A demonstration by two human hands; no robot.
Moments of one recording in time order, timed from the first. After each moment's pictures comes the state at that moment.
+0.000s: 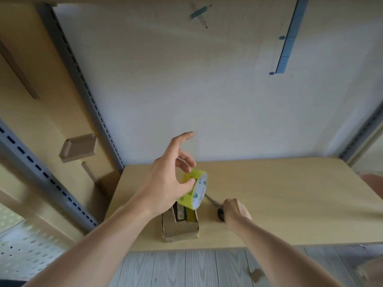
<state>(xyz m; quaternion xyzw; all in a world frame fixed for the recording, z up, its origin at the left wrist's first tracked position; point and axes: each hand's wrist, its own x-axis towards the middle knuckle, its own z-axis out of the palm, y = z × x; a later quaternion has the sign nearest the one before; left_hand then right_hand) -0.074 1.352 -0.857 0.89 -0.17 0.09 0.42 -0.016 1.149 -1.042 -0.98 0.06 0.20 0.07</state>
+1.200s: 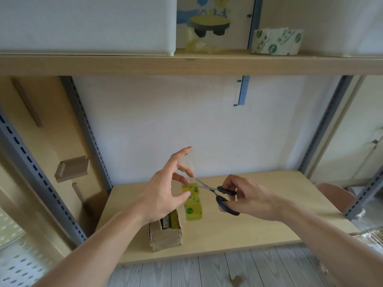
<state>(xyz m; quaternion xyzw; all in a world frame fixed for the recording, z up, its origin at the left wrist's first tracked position) -0.114 1.332 -0.824 0.86 -0.27 0.05 0.44 -0.130 1.072 -0.817 -0.92 -0.14 0.10 0.36</state>
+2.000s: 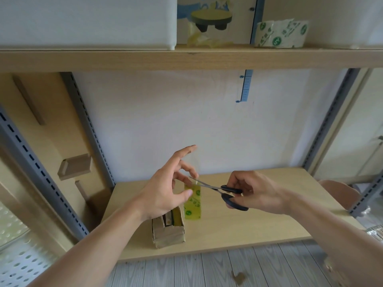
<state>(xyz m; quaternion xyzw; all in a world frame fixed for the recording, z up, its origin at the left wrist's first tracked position) -0.115 1.335 -0.818 0.84 -0.27 0.01 0.47 -0.124 1.064 -0.817 -0.89 -0.19 0.10 0.41</state>
